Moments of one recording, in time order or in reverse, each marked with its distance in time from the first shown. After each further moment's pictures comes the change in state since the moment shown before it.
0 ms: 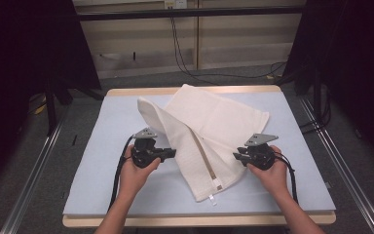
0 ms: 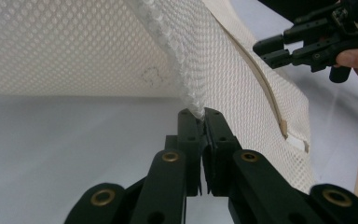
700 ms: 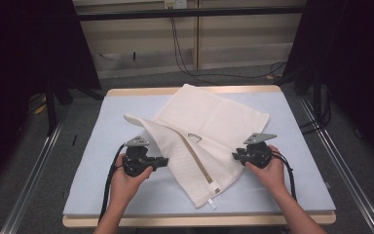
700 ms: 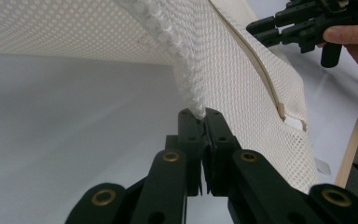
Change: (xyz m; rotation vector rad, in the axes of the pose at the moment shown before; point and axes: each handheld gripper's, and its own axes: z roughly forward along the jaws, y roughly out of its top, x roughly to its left) left arm -0.004 -0.020 -0.022 0.045 0.019 -0.043; right arm -0.005 -0.004 0.013 0.023 0.019 0.082
